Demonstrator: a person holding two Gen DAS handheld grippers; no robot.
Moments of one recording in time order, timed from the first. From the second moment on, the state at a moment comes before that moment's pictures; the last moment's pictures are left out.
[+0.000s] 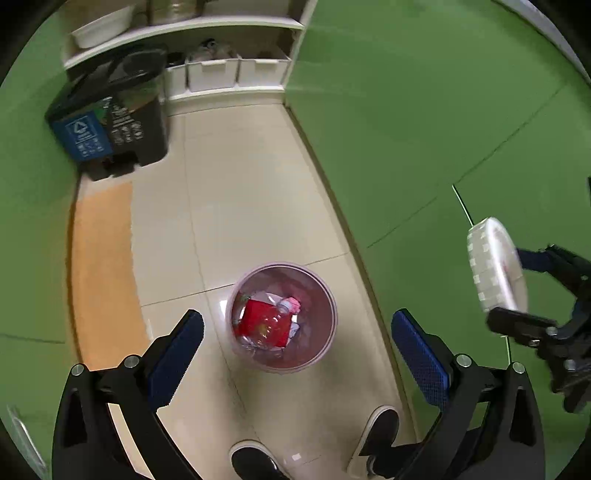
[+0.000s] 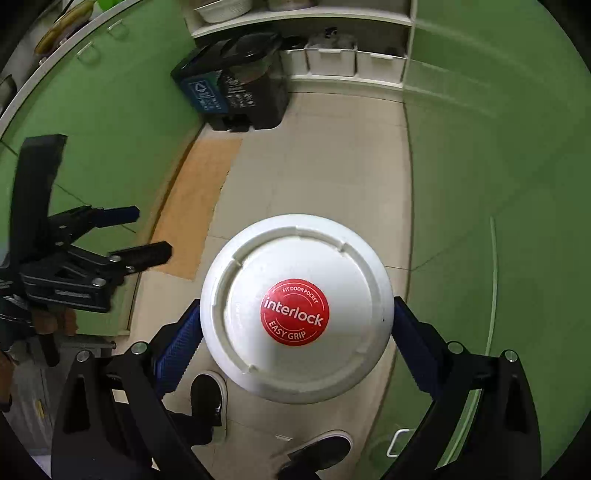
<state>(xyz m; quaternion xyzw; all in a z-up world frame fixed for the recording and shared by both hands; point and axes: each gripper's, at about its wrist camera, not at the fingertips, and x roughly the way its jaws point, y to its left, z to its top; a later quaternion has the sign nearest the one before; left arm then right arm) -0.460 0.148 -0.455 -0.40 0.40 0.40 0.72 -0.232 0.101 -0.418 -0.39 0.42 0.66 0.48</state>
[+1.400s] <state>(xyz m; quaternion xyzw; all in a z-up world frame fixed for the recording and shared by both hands) -0.427 0.085 -0.139 -0.36 0.41 0.37 0.76 -0.176 0.022 -0.114 -0.34 0.43 0.63 0.55</state>
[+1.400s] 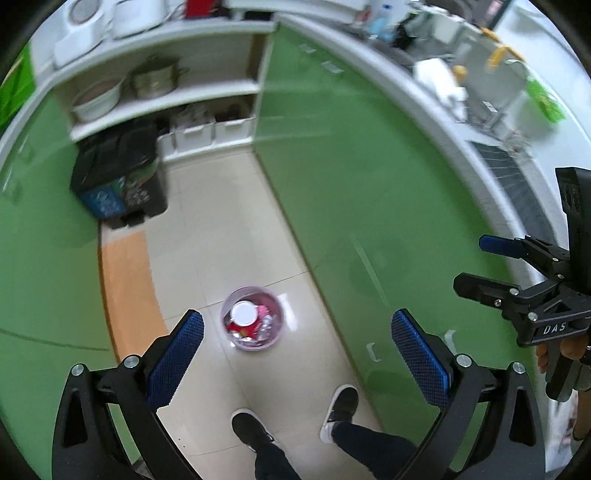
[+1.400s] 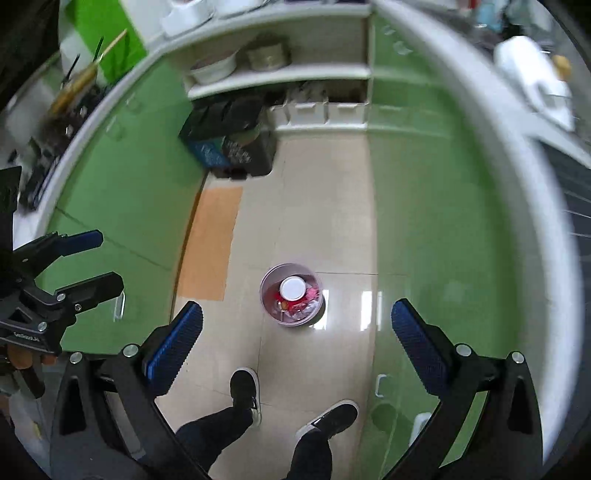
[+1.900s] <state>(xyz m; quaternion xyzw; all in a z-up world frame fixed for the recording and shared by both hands) -0.262 0.036 -0.021 -0.27 0.40 0.29 0.83 0.006 -0.126 -0.014 -0.24 0.45 0.54 0.67</state>
